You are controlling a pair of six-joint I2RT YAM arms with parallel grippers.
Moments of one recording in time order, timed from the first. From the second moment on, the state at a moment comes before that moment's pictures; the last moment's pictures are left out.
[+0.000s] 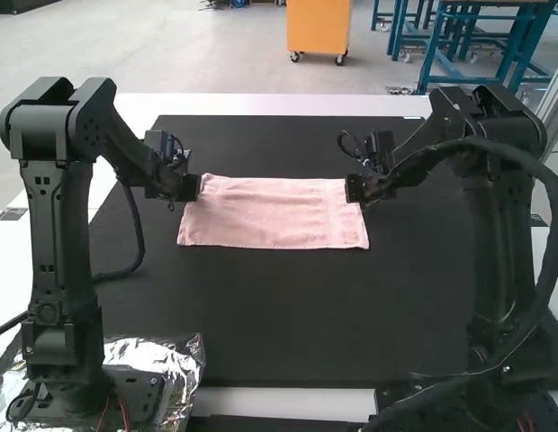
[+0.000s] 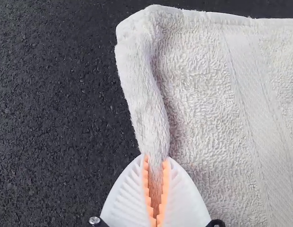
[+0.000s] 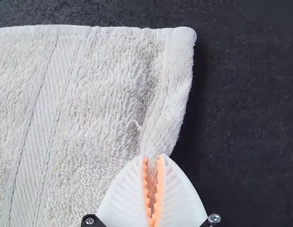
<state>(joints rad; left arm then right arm) 0.02 2.15 1.16 0.22 0.17 0.09 0.26 2.22 1.28 0.17 -0.05 0.02</state>
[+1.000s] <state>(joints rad) 0.07 1.69 0.94 -0.02 0.24 0.11 0.21 1.78 0.96 0.03 -0.23 0.04</state>
